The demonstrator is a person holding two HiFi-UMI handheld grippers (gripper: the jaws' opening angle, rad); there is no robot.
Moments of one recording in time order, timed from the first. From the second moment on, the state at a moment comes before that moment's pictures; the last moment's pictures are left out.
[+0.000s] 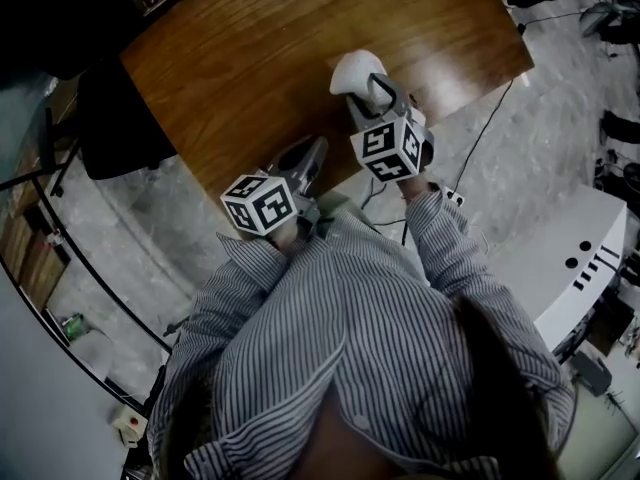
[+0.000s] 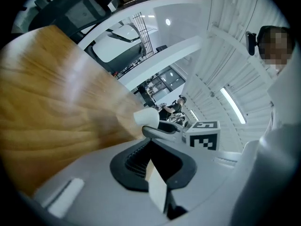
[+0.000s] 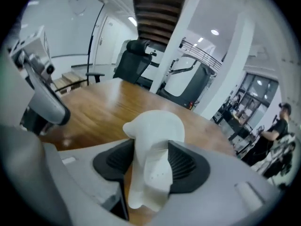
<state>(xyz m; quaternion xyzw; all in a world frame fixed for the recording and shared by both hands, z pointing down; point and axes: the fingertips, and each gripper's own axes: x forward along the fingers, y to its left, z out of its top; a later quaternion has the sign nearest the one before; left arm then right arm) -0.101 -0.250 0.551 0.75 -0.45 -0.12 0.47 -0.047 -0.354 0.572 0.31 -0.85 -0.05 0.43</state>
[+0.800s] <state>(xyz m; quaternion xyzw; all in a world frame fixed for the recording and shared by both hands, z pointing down) -0.089 -0.269 0.470 0.80 -0.45 -0.13 0.38 -0.020 -0.306 0.461 0.30 -0.91 0.28 0.08</state>
